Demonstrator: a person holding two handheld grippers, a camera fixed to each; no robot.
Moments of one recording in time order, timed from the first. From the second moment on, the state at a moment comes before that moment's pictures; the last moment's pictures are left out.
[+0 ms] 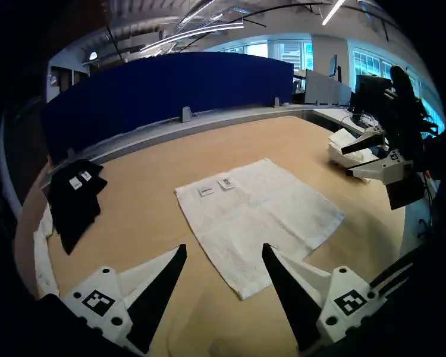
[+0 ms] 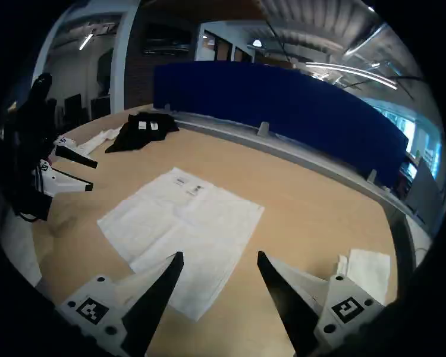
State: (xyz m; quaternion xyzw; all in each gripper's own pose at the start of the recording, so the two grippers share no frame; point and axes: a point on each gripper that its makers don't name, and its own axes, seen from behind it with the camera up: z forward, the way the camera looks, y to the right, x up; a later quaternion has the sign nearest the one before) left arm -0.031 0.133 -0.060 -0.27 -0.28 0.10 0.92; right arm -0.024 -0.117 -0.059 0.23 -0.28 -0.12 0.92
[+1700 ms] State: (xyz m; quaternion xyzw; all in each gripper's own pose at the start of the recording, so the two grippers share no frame) left arm -0.129 0.144 -0.099 -0.28 -0.40 0.11 0.87; right arm -0.131 -0.107 -0.113 0.25 -0.39 -0.12 0.88
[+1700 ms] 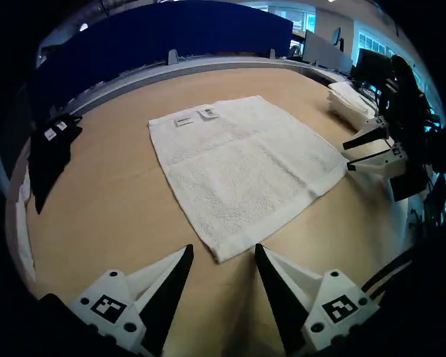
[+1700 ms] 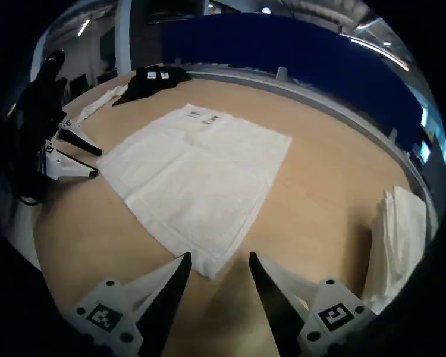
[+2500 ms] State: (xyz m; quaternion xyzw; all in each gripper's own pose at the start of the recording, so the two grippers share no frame) left arm -0.129 0.143 -0.100 -0.26 -0.41 0.13 0.87; right arm -0.137 -0.117 -0.122 0.27 -0.40 -0.11 0.87
